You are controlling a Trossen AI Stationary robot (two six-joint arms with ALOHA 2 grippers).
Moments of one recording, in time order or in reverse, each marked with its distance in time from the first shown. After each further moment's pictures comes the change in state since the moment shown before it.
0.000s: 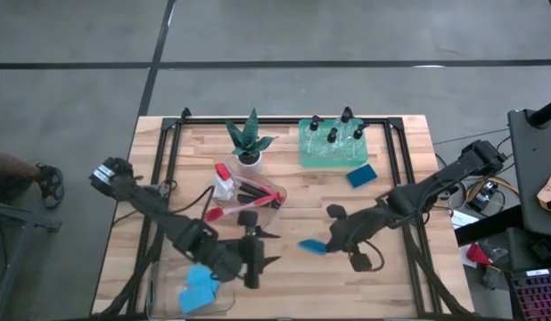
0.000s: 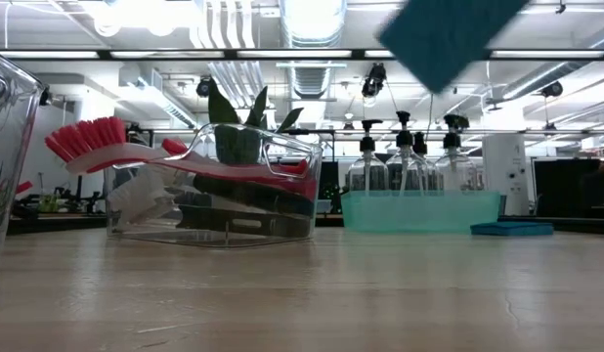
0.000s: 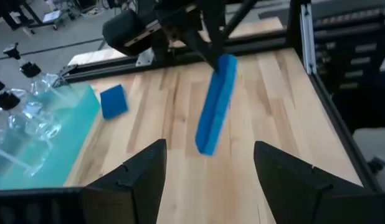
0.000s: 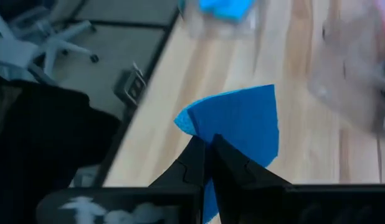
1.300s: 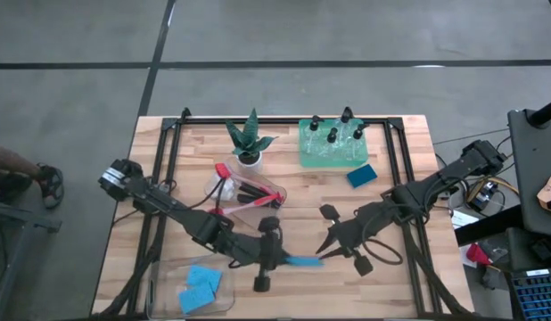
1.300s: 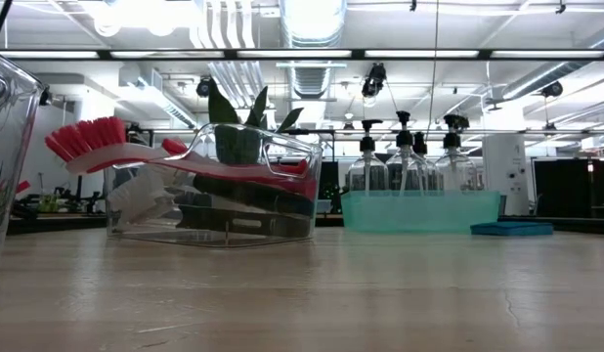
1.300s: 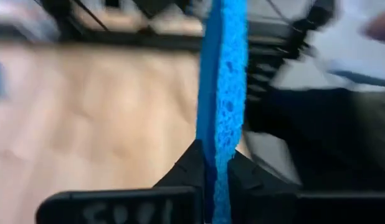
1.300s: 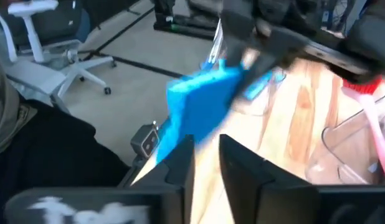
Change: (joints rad) left arm 0.098 0.068 0.000 0.171 0.427 -0.135; right arm 0.008 0.001 0.075 0.162 -0.020 -0.190
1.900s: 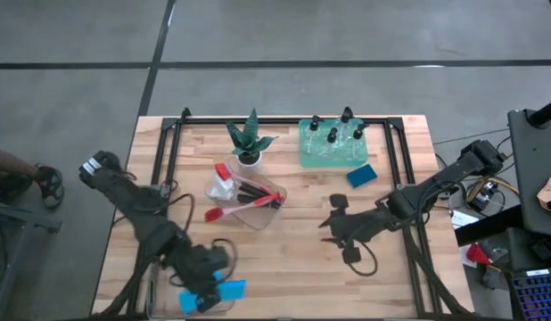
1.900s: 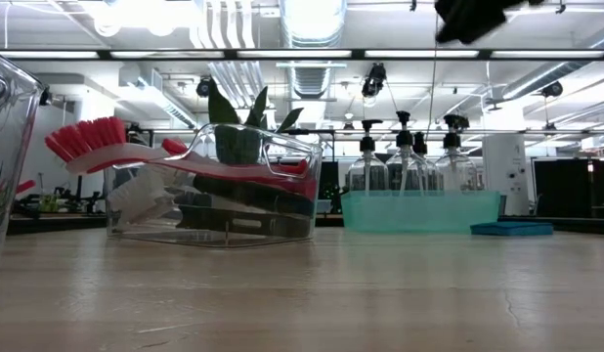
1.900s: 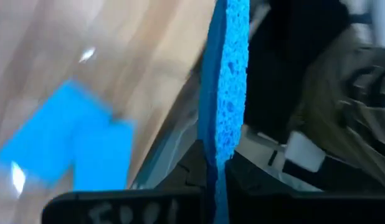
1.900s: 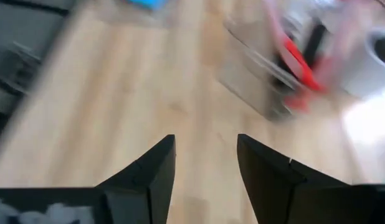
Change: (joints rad) left arm -0.258 -0.201 0.000 -0.669 0.320 -1.033; right arm 0.009 0.000 -0.120 -0.187 0.352 0.106
